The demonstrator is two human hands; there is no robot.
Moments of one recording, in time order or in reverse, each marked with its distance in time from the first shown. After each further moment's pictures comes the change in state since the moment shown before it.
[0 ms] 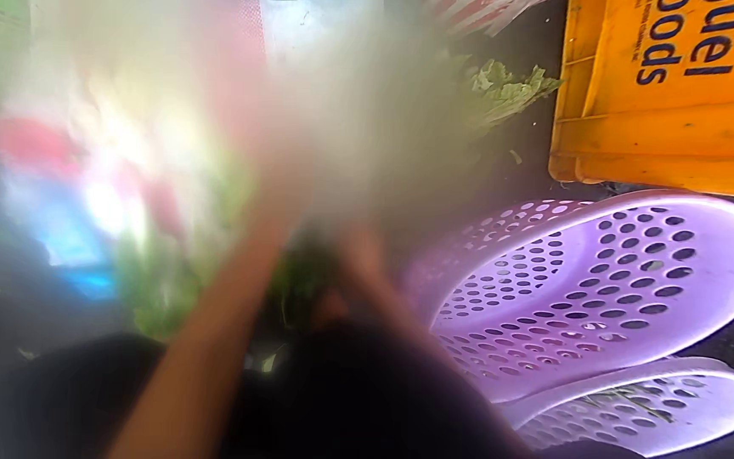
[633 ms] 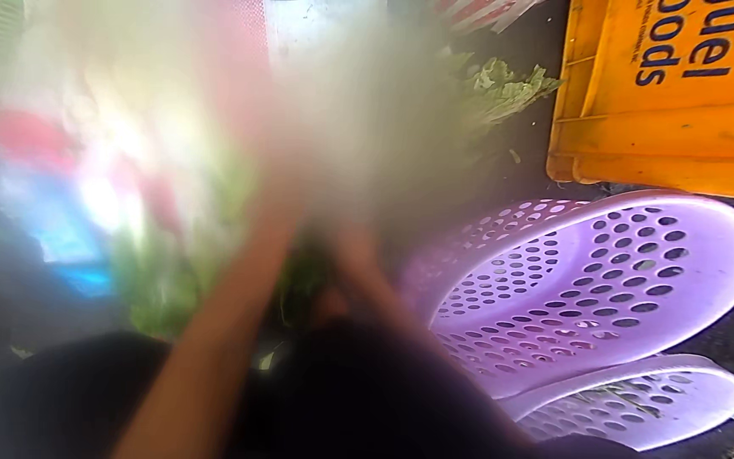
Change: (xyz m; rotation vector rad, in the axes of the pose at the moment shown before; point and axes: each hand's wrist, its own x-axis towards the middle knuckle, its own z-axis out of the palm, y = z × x) left_hand -0.005 0.008 0.010 0.077 0.022 -0.023; right_hand 0.010 -0.013 0.003 -0.132 -0.180 0.032
